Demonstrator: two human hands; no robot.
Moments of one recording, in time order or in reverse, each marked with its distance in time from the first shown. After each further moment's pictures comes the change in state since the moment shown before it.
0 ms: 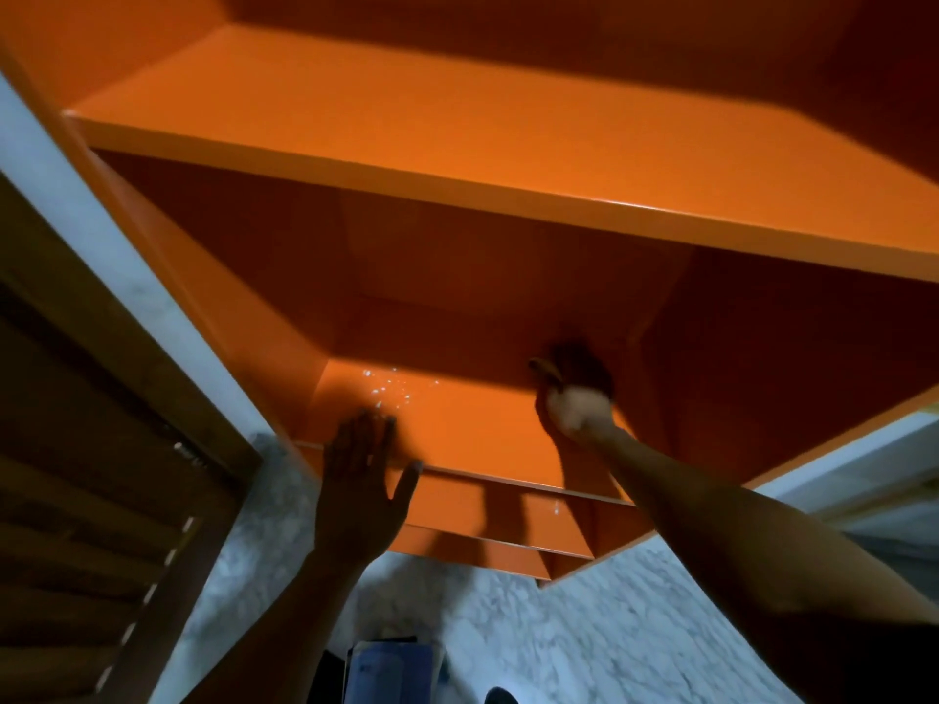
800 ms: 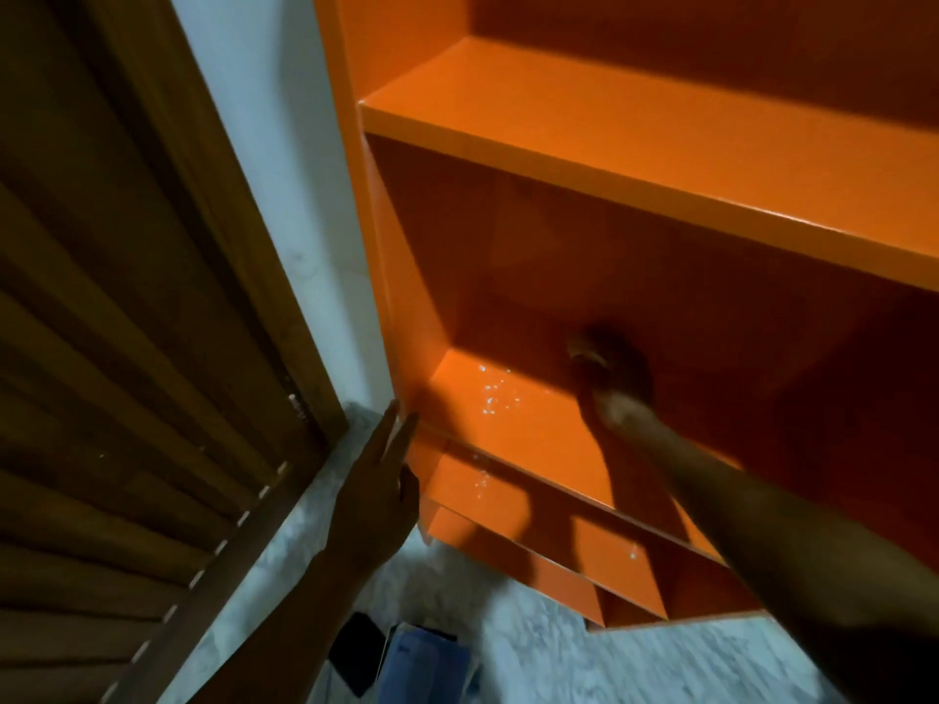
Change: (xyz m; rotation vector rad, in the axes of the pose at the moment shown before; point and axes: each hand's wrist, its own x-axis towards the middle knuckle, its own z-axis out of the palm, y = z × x) left_hand -0.044 -0.044 -0.062 -0.272 0.283 -0.059; right_hand 0.050 -0.066 0.052 0.277 -0.053 -0.310
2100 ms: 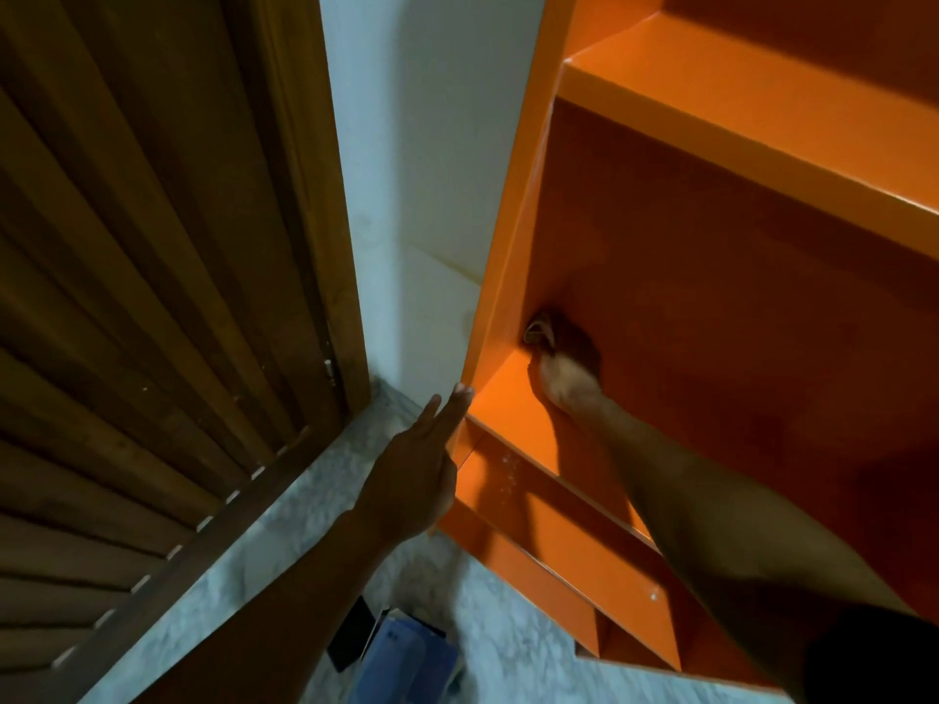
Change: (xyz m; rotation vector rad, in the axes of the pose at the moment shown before) left_hand 0.009 -0.042 0.001 -0.091 -0.055 0.078; right_hand 0.041 -0.126 0.099 0.046 -0.278 0.150
